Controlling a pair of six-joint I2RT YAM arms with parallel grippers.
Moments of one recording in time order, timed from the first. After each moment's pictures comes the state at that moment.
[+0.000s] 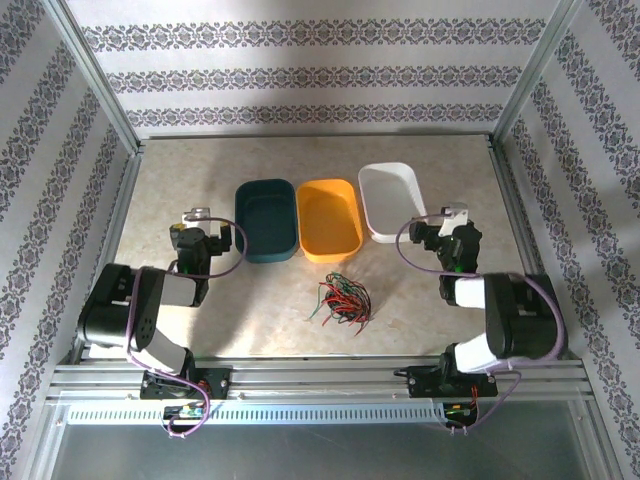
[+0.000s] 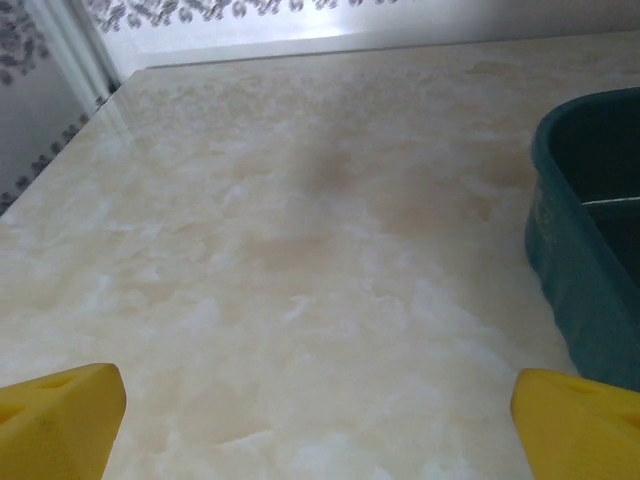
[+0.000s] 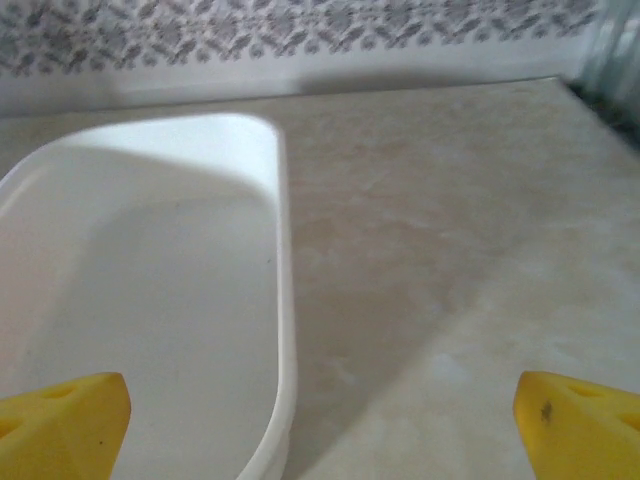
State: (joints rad) left arm -0.07 1.51 0.37 0.78 -0.30 0.01; right arm -0.03 1.41 0.33 0.80 -0.02 0.08
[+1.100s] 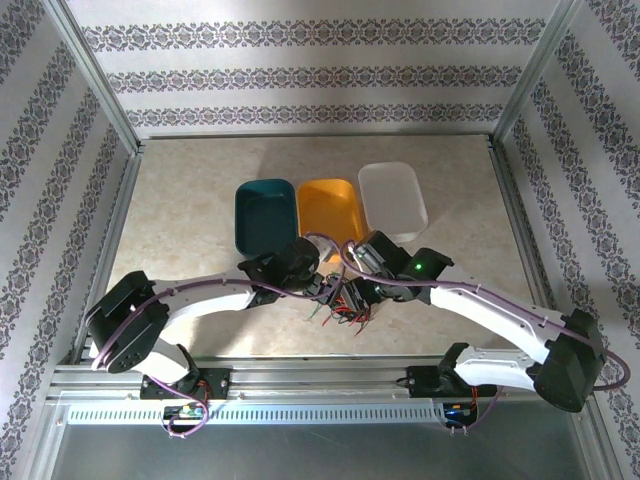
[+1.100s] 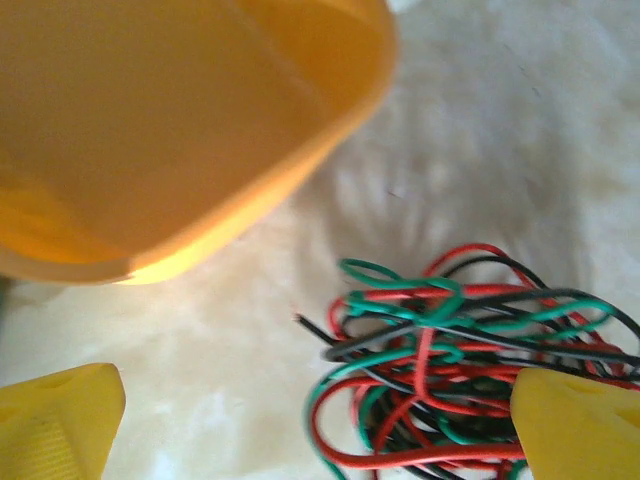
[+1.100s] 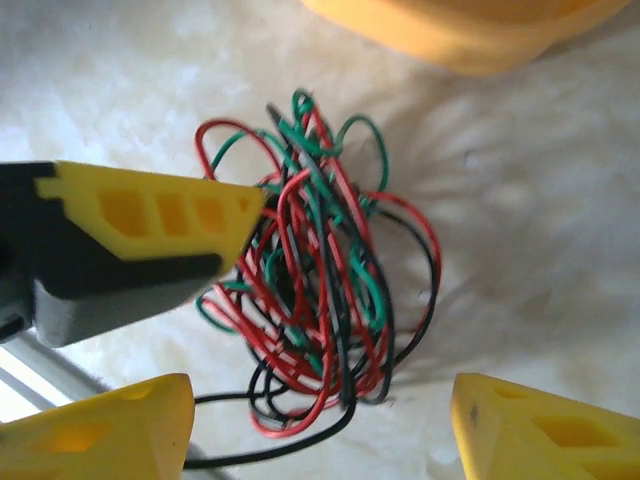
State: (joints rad) left arm -0.87 1.52 0.84 -0.13 -0.02 -0.28; right arm 0.84 1.19 0.89 -0.87 -0.06 0.36
